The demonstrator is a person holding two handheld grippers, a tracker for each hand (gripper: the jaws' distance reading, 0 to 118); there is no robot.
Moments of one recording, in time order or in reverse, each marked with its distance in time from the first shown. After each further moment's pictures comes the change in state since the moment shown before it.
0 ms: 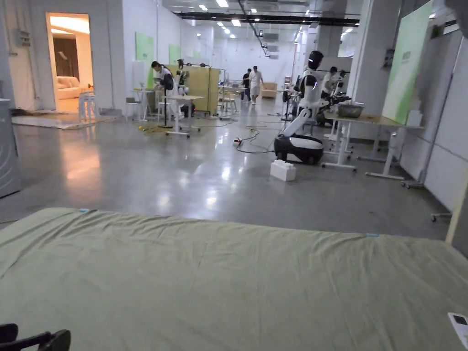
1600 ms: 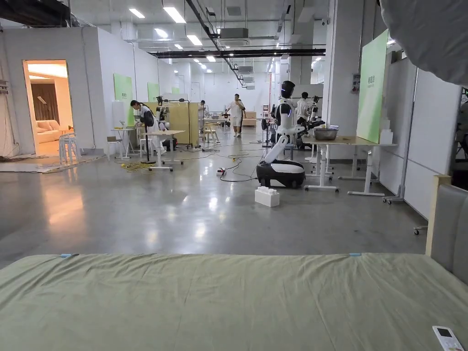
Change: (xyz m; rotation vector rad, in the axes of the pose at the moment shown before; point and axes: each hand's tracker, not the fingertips) left arm 0.138 -0.023 0.098 0.337 0.153 -0.105; right arm -0.054 0.029 0.071 0.313 -0.138 0.261
